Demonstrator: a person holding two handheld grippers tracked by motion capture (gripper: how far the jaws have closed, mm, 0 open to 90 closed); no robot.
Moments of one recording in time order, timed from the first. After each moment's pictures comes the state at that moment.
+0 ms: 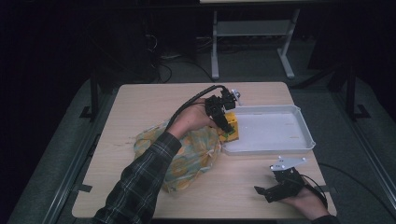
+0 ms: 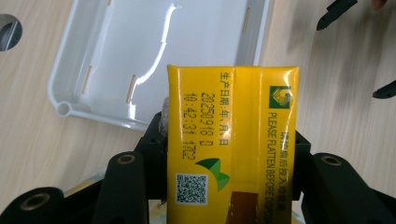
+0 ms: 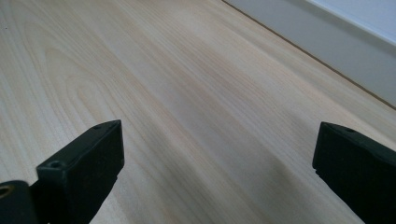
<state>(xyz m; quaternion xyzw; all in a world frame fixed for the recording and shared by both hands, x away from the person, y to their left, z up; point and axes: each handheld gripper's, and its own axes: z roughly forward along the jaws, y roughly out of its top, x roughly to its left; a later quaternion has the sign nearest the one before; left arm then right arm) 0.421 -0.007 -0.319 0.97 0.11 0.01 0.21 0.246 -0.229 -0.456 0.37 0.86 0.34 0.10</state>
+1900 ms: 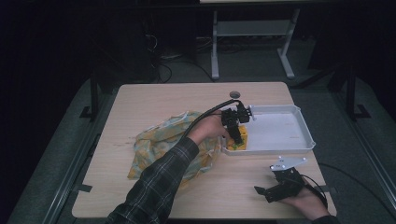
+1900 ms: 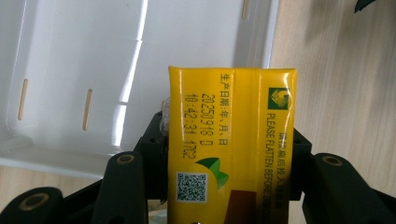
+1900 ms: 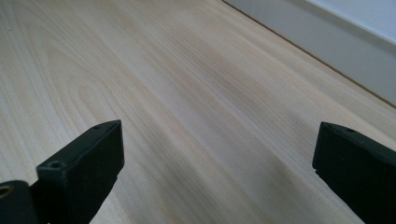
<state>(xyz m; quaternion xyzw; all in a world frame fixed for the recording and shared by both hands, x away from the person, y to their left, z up) 0.426 -0.052 -0.376 0.98 0.08 -0.01 0.16 0.246 -0.229 -0.456 0.37 0.85 0.35 0.10</state>
